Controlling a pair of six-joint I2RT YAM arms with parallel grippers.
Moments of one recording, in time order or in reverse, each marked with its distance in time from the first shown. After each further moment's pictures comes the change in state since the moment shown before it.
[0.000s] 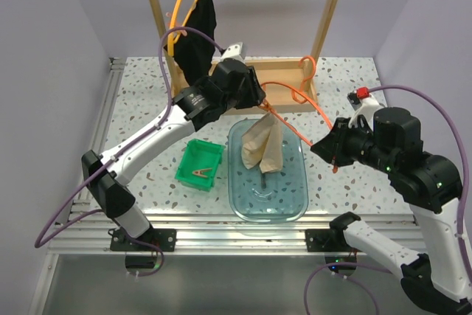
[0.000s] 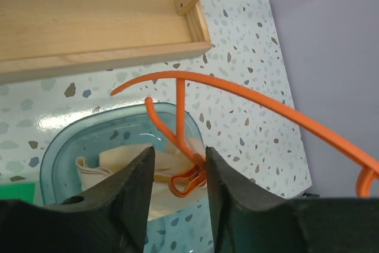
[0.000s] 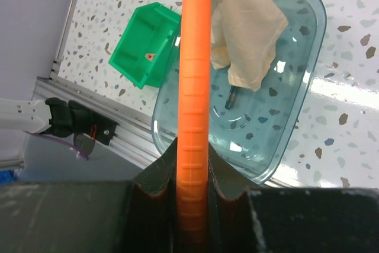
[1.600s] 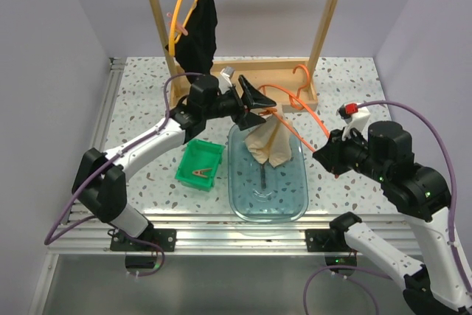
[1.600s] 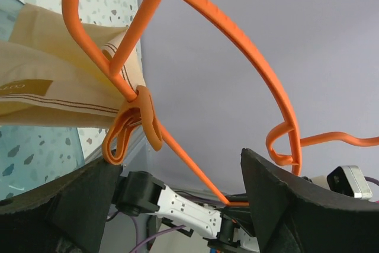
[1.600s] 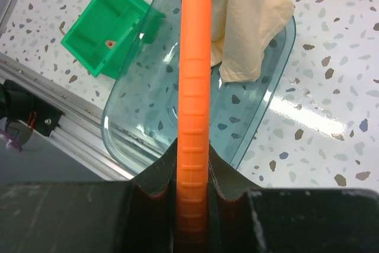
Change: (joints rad) left arm 0.183 -0.095 -0.529 0.659 0.747 -0.619; right arm 0.000 -0.113 -0.207 0.095 0.029 -0.212
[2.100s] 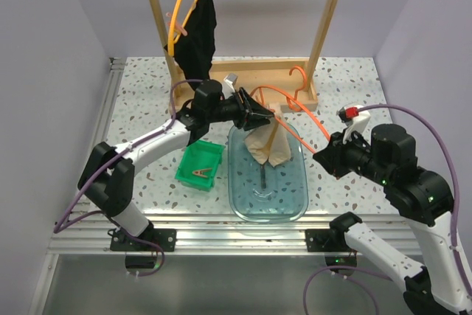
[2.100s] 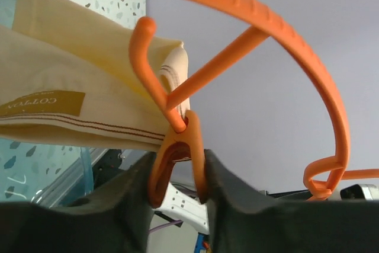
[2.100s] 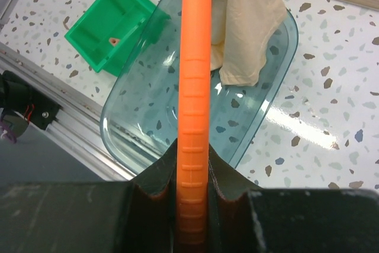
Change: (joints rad) left arm 0.001 0.059 -0.049 0.080 0.043 -0.050; right arm 0.000 -0.021 -0.004 0.011 -0.026 -0.051
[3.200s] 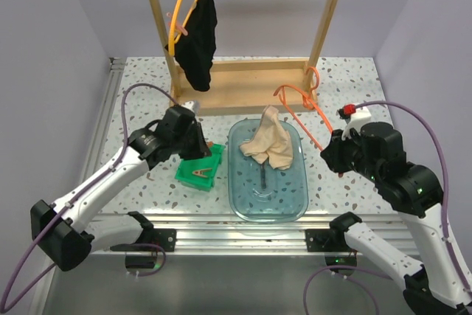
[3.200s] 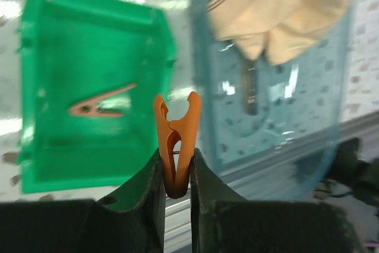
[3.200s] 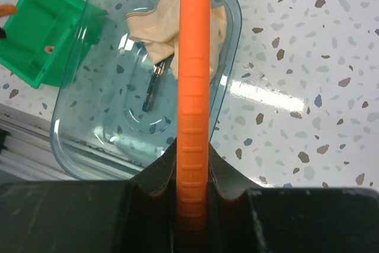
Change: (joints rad) left arm 0.005 -0.456 -0.105 -0.890 -0.501 0.693; right arm 0.000 0.018 -0.053 -0.024 0.203 0.037
